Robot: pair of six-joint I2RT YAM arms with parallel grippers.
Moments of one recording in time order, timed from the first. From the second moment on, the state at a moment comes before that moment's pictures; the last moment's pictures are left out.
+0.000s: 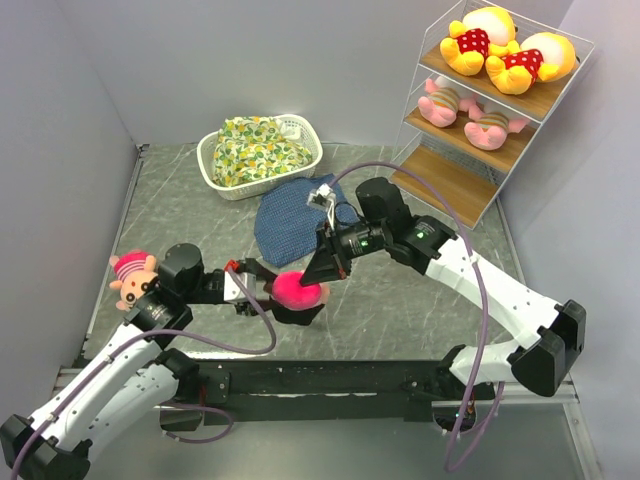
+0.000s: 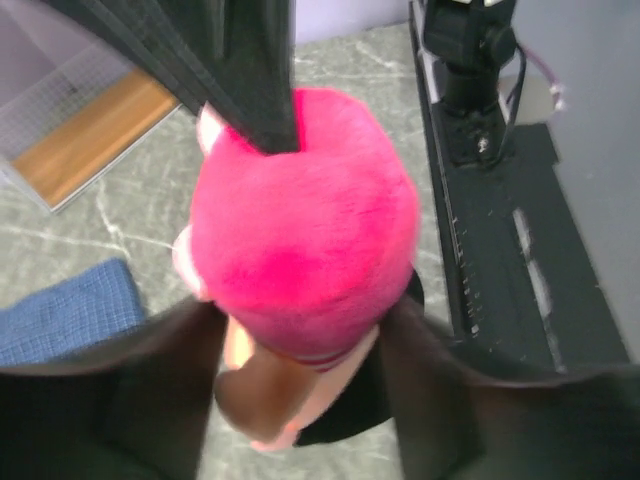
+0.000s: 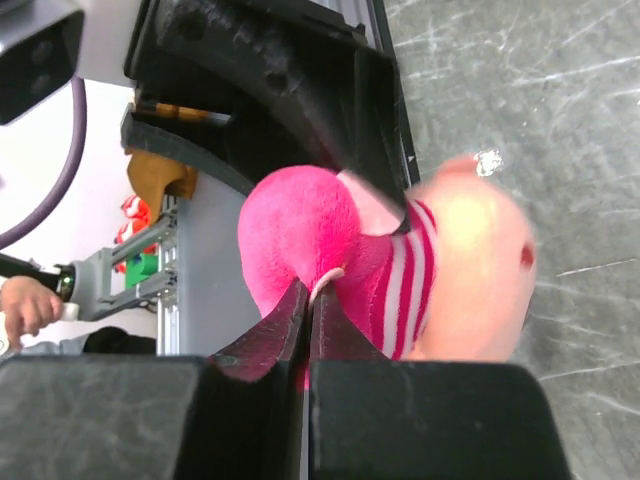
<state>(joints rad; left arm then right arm) -0.55 0.67 0.60 -0.10 0.95 0.40 0.77 1.30 1.25 -0.49 -0.87 0.31</state>
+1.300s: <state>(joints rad) -0.55 0.64 0.70 0.02 0.24 -0.05 0.26 1.47 0.77 0.45 0.07 -0.96</state>
